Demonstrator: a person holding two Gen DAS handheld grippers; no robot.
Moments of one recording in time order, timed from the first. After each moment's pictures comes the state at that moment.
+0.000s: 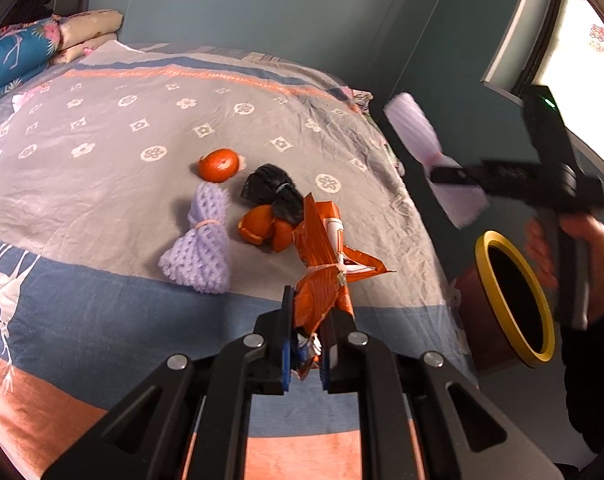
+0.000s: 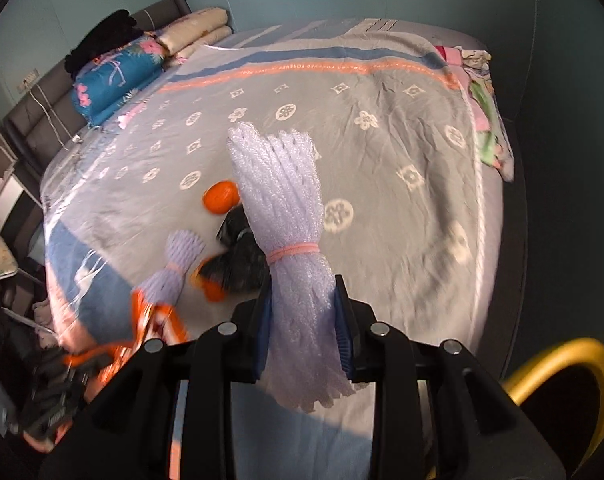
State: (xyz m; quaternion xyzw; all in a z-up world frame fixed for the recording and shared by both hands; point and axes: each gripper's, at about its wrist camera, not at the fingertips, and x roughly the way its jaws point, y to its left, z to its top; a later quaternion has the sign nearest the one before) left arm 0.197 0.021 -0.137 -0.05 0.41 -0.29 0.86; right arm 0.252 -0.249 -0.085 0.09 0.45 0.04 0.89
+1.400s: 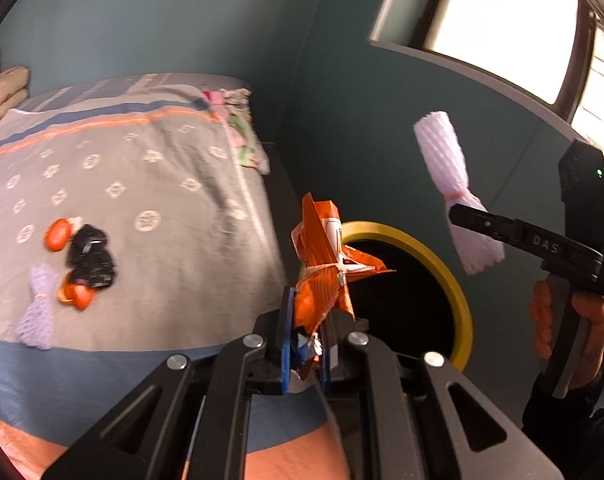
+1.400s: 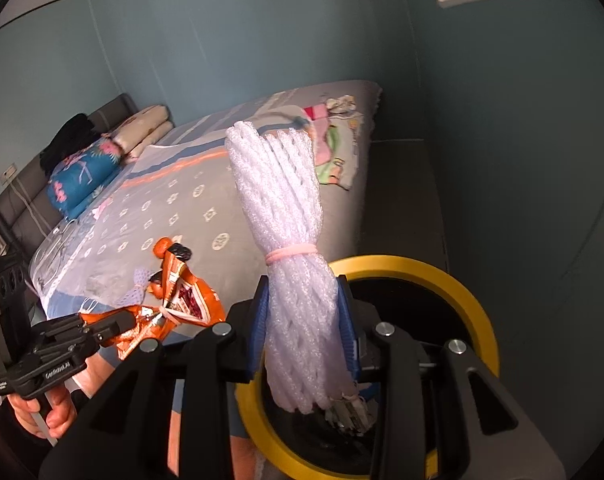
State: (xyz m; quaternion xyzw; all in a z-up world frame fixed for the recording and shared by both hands) left arm 0.109 -0.186 -0.064 0.03 0.38 -0.41 0.83; right arm 0.017 -0.425 -0.023 0.17 0.33 -0.08 0.93
